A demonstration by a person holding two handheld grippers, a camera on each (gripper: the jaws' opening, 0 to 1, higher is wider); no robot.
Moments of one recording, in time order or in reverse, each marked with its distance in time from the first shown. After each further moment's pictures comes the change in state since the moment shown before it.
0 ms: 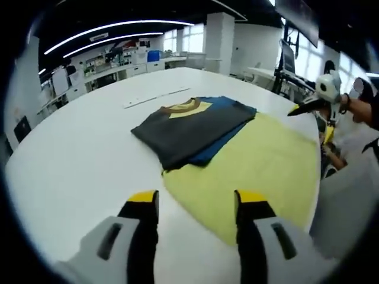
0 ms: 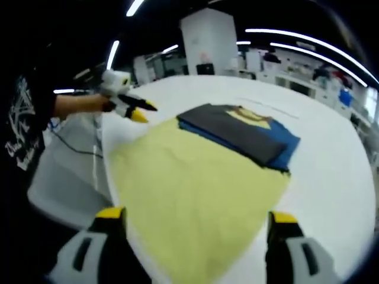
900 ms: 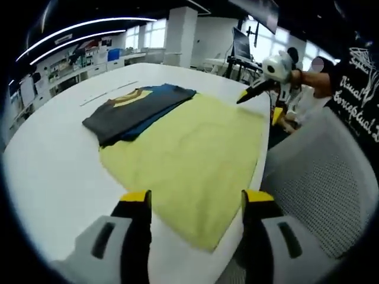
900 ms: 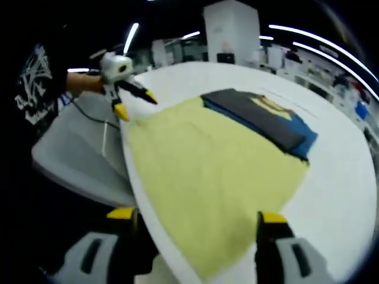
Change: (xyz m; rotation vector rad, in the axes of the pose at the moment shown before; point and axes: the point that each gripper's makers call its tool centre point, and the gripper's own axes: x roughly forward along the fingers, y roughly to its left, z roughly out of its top) left arm -0.029 -0.090 -0.052 0.108 0.059 -0.253; right arm -0.004 0.030 -0.036 -0.113 0.098 0.069
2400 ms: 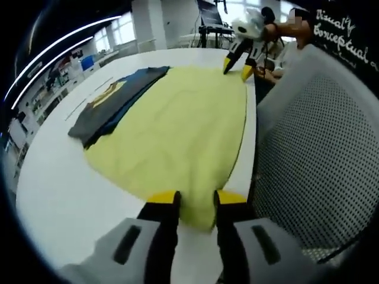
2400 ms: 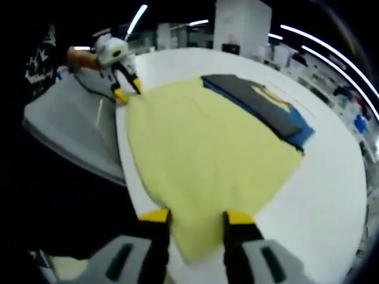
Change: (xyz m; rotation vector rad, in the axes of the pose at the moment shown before) left arm 0.010 -0.012 -0.028 0.255 0.162 0.009; right arm 0.000 -0.018 -0.032 -0.088 0.101 -0.083
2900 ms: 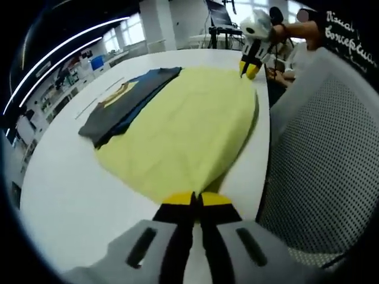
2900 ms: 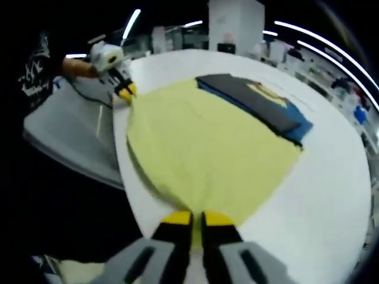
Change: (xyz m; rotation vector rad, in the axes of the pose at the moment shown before) left arm -0.003 0.013 0.003 -0.038 -0.005 0.068; right arm -0.001 -0.003 -0.001 0.070 -0.012 0.043
